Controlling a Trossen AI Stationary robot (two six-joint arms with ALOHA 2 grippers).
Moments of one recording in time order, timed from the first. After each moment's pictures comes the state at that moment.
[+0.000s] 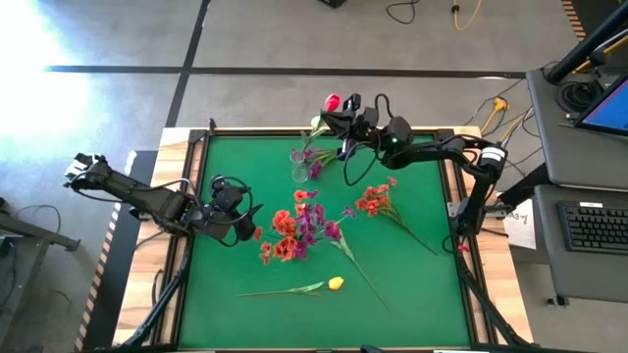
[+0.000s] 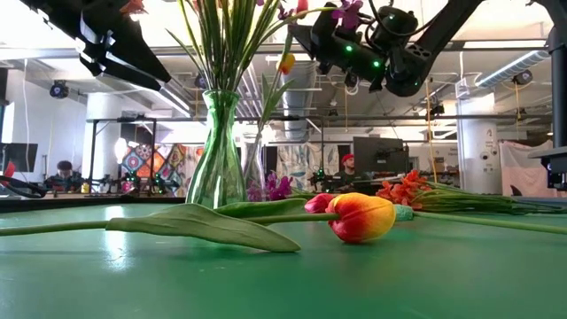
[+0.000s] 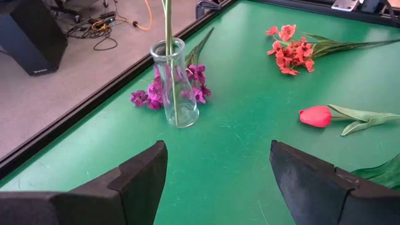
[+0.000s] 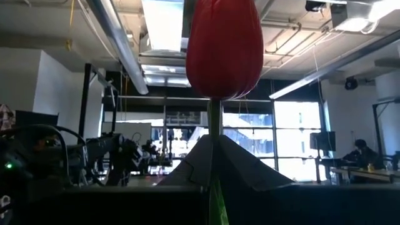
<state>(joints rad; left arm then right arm) -0.38 0.93 0.69 -0.59 -0.86 -0.64 -0.51 1.80 1.00 1.42 -0.35 0.15</state>
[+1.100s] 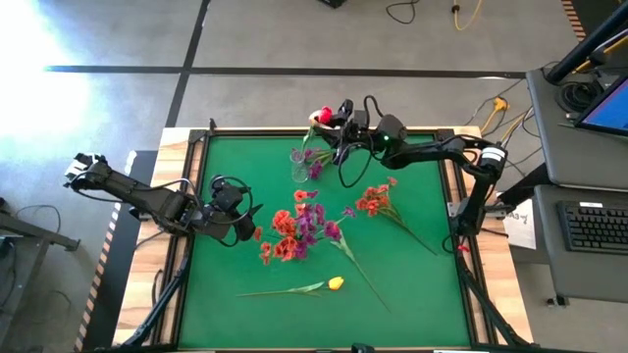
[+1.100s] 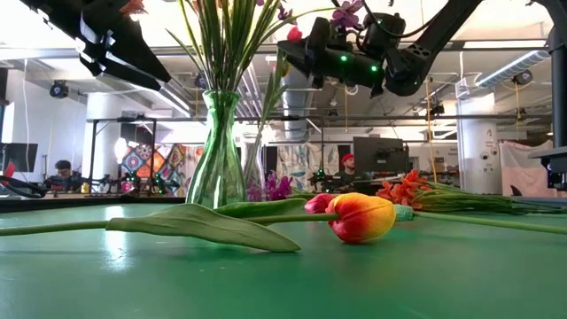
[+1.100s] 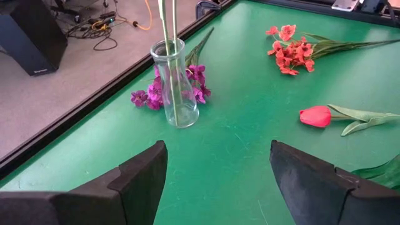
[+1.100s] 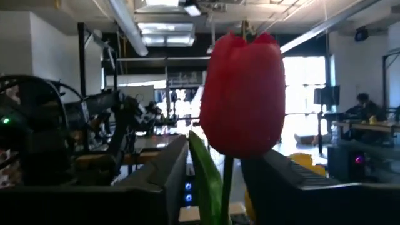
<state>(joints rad) -0.38 0.93 0.69 -0.59 -0.86 -0.64 -0.51 1.80 1.00 1.21 -0.38 0.14</state>
